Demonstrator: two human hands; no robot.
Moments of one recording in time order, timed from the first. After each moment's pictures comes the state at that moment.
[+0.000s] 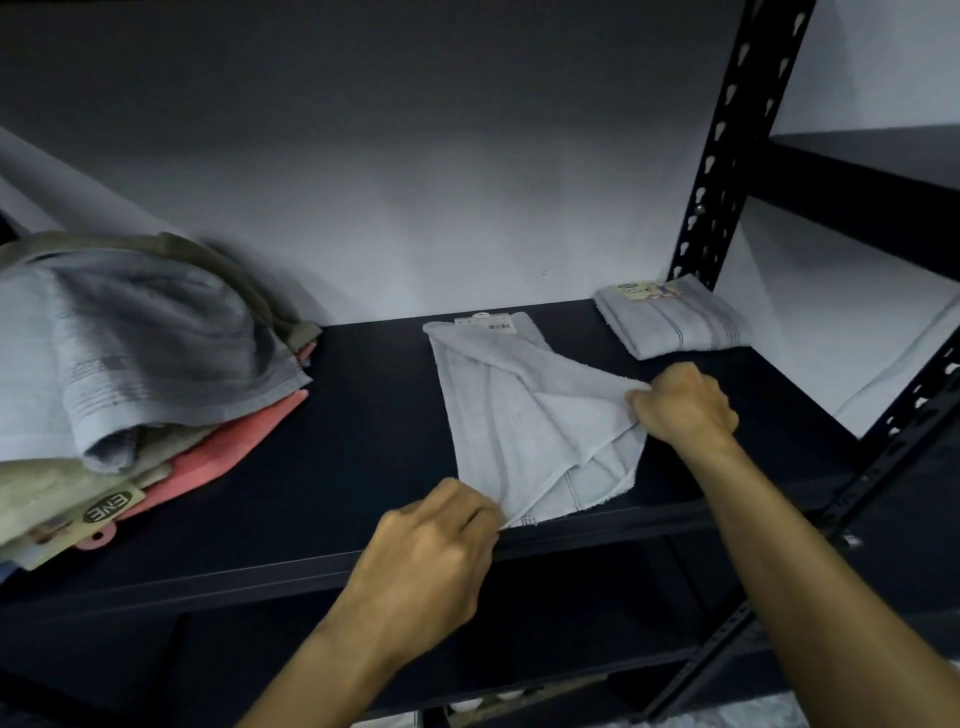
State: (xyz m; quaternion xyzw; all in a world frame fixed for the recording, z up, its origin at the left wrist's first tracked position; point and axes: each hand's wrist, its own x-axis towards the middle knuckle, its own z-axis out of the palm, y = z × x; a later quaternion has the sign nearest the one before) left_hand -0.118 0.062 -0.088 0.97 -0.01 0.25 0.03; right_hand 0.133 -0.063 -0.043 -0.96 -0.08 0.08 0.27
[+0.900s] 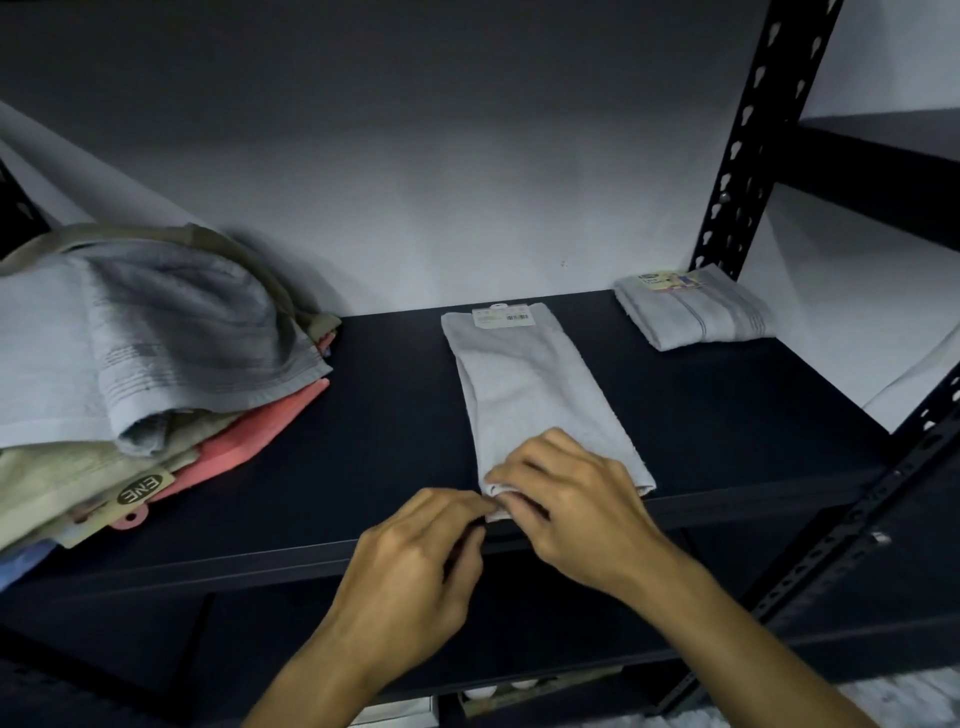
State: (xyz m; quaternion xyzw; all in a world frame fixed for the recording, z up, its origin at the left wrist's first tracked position) left_hand -0.149 0.064 -0.093 0.94 0.07 0.27 0.18; right_hand 0.011 -0.053 -0.086 -0.71 -0.62 -0.16 0.28
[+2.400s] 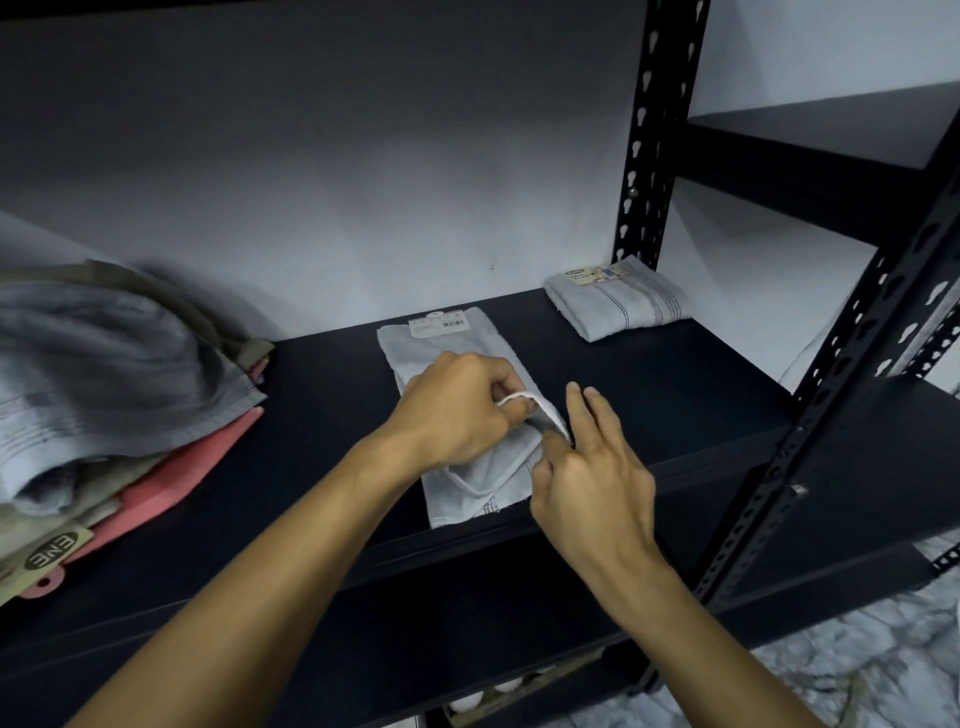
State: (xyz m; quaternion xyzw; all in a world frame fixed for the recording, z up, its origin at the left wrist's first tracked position) left_hand -0.013 0.063 -0.010 0.96 0.11 0.09 0.23; right_hand 0.017 -0.079 -0.087 -0.91 -0.31 -0.21 0.19
